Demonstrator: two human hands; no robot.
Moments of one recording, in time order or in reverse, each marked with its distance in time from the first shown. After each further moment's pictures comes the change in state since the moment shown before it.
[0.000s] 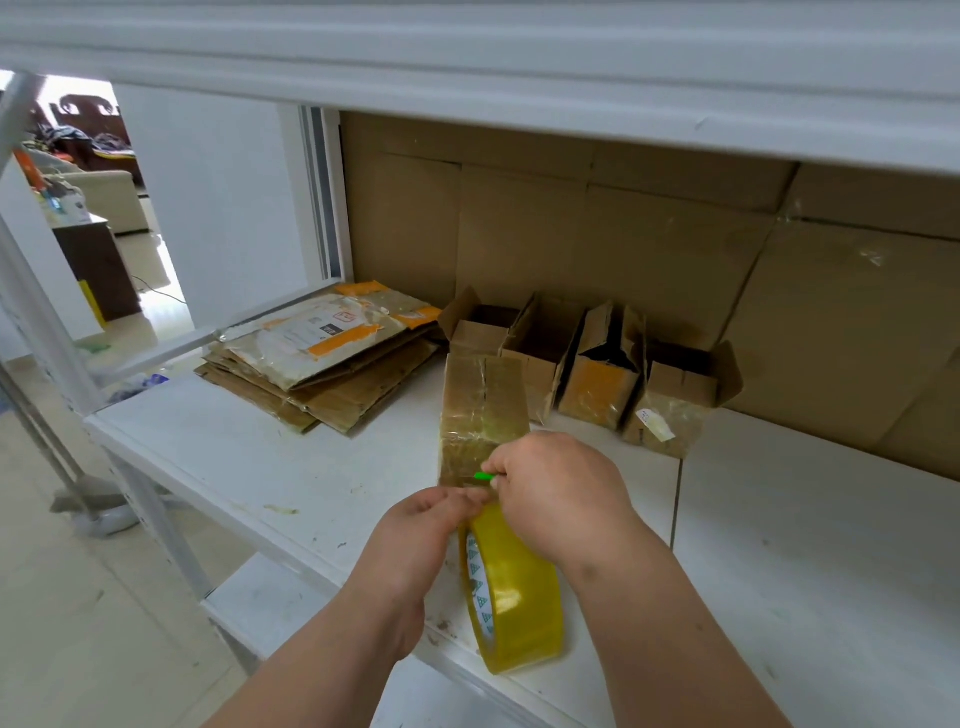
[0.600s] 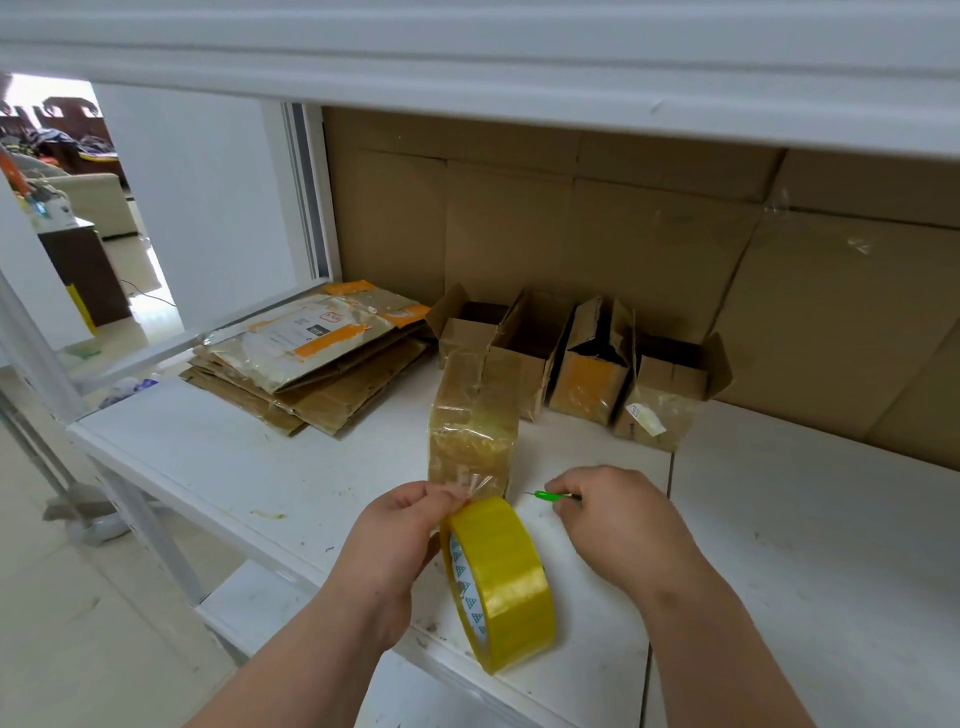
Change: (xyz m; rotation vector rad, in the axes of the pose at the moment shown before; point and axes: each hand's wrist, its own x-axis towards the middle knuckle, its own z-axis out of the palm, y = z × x) left_hand 0.021 -0.008 -0.005 0.013 -0.017 0.018; right_hand -0.015 0.066 0.026 0.178 -0.033 0.227
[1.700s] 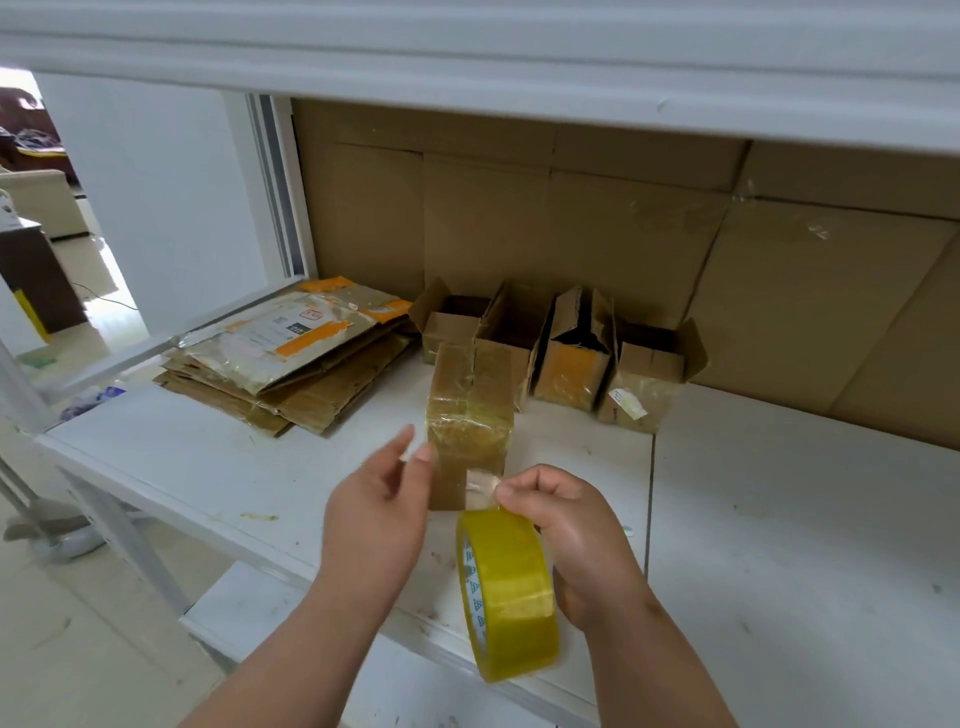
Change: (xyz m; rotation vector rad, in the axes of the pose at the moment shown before) left_hand -0.011 0.012 -0.008 0.455 0.212 0.519; right_hand -0.028 -0.040 0.028 1.230 -0.018 0.199
